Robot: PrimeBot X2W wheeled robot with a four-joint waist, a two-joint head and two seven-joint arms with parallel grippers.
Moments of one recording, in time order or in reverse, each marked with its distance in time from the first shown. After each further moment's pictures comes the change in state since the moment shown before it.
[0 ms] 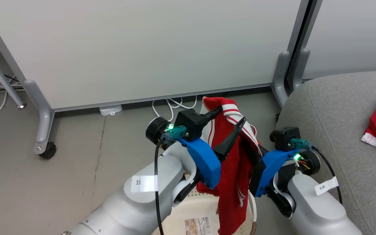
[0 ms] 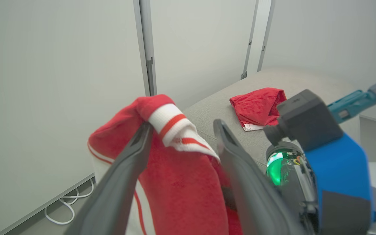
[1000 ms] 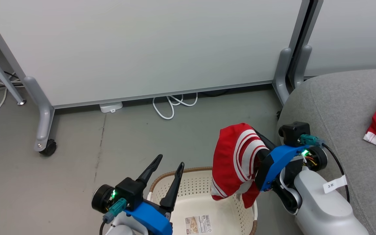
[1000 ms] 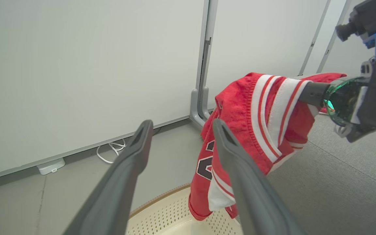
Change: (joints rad) left arm 0.587 0.095 0.568 -0.314 0.483 -0.014 -0.001; right arm -0.003 -0.014 -0.040 -0.022 -0.002 0.000 -0.022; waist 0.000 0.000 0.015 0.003
